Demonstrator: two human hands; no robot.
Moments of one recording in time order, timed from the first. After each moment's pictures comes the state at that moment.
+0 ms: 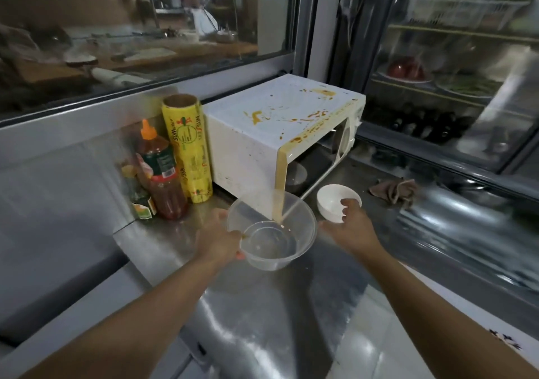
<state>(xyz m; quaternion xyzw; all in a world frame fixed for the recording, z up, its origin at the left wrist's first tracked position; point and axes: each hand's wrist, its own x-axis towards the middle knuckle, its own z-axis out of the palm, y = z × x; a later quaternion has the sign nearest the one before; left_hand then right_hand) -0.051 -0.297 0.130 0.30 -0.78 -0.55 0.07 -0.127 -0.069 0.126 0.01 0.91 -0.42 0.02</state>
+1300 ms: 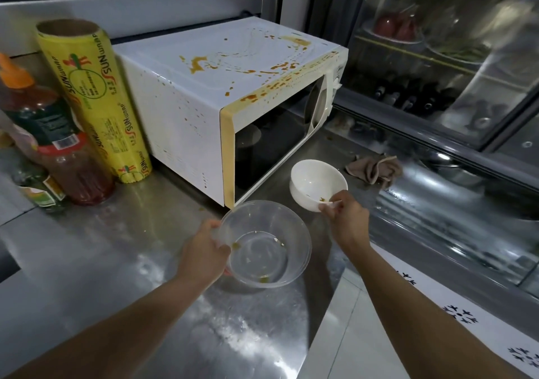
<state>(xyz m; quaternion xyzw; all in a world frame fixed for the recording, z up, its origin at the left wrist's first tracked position) -0.116 -0.241 0.015 0.23 -0.84 -0.49 -0.01 -0.215 -0.003 0.034 0.05 0.93 -0.36 -0.08</state>
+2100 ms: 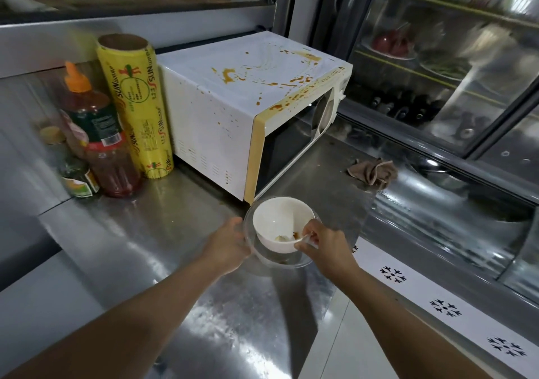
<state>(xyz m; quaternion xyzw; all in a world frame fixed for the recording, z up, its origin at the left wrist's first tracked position) -0.092 -0.258 0.035 0.16 -0.80 -0.57 -0.11 -0.121 -0.051 0.051 -0.09 0.96 -0.27 0.04</state>
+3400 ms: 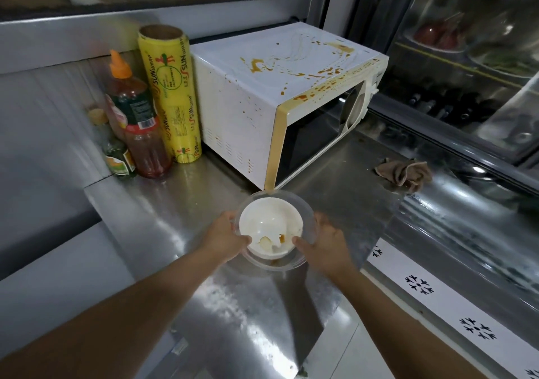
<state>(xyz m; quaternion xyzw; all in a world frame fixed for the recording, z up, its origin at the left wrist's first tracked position) -0.066 -0.269 0.052 0.28 -0.79 -0.54 -0.07 -0.112 -0.079 0.049 -0.07 0.94 -0.31 0.09</state>
